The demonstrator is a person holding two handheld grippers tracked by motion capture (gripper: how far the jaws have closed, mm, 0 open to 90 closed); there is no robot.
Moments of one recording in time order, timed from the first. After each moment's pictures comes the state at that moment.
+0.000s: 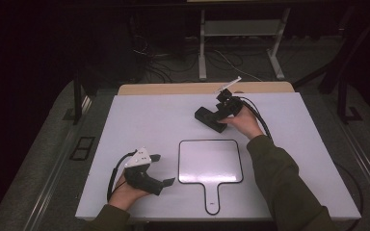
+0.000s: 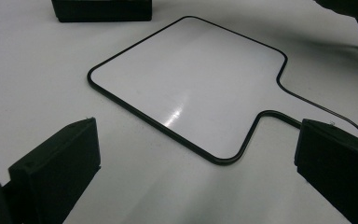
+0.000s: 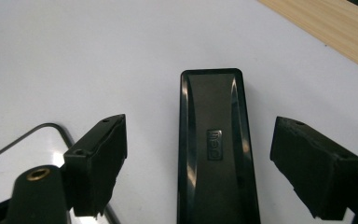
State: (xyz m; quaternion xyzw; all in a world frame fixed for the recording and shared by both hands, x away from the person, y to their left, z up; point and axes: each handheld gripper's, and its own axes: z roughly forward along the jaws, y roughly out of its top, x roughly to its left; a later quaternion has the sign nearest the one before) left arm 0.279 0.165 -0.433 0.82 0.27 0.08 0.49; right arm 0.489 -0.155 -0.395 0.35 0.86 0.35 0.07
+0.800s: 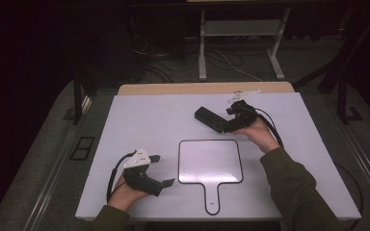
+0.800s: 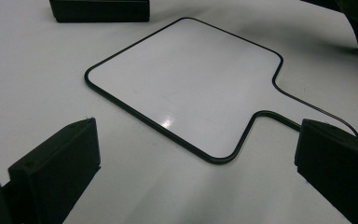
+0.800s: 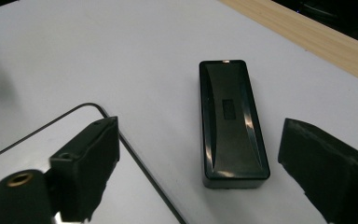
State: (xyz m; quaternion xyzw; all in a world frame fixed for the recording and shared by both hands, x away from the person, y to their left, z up) left arm 0.277 0.166 -0.433 0.82 0.27 0.08 0.50; right arm 0.430 -0.188 -0.386 0.34 0.84 0.41 0.11
